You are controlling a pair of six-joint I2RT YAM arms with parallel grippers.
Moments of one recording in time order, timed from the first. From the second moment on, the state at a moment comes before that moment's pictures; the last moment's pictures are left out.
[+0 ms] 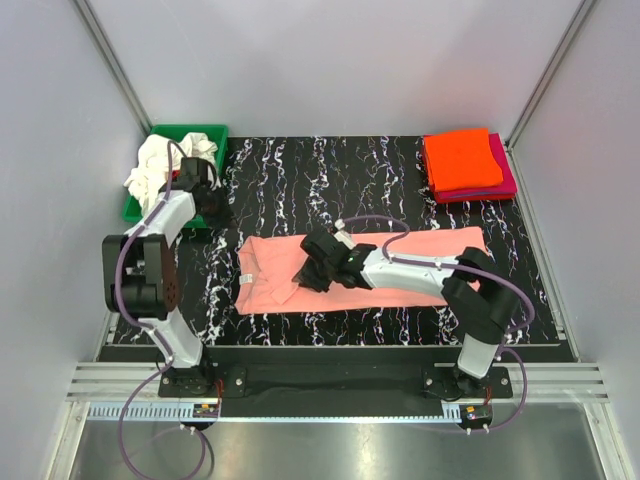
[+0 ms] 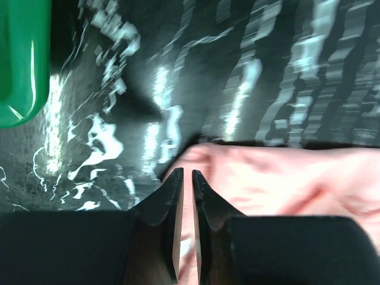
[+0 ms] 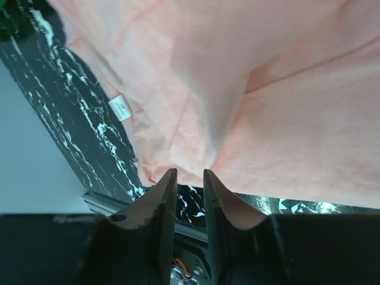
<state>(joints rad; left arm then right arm) 0.01 1.76 1.25 -0.58 0.22 -0.35 0.99 1.80 1.13 -0.23 0.09 1.45</state>
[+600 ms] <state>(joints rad) -0.10 1.94 1.27 -0.51 0.33 -0.43 0.45 1.70 1.07 -0.34 0.17 0.92</state>
